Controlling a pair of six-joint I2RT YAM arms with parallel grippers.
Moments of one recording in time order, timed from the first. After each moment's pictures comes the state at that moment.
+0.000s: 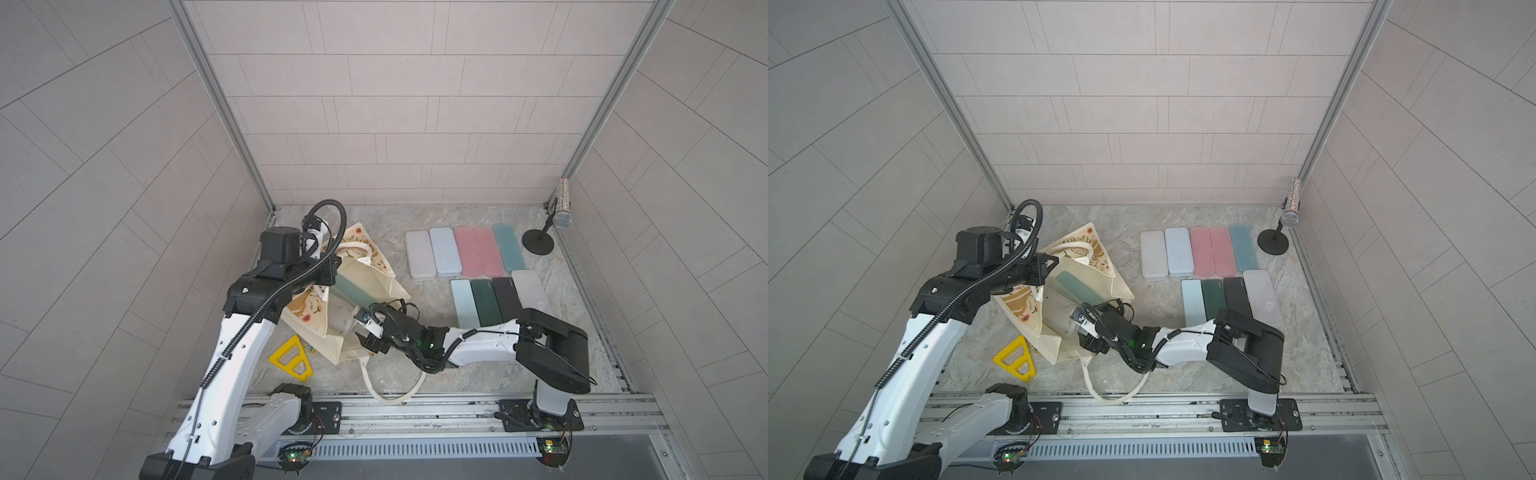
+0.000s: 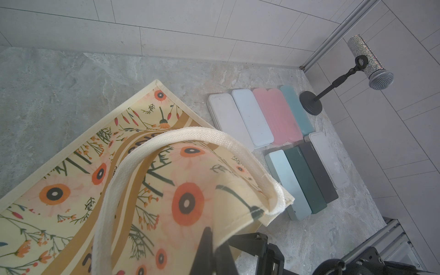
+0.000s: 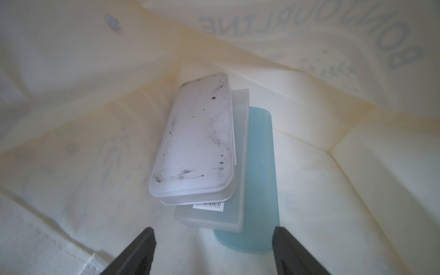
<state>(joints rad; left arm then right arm) -0.15 1.00 1.22 -0.86 0.34 -0.18 1.16 1.81 0.95 0.42 0.24 -0.15</state>
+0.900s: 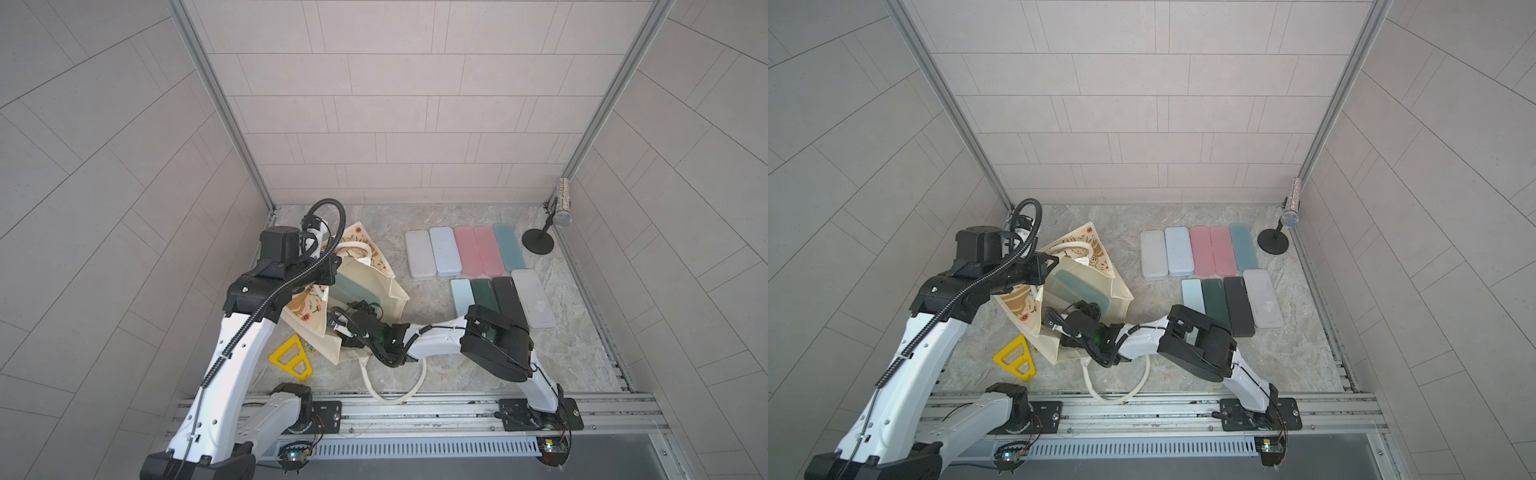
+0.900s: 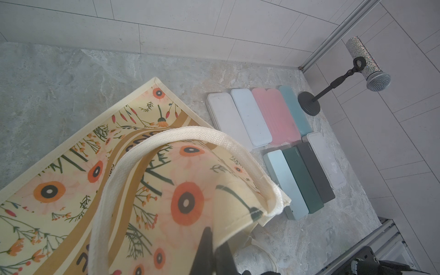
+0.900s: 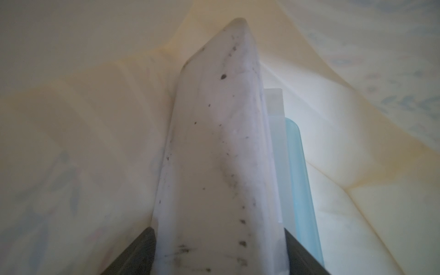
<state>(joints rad) -0.15 1.00 1.22 -0.87 0.35 -0.19 1.18 2.14 1.29 0.33 0.36 -0.33</state>
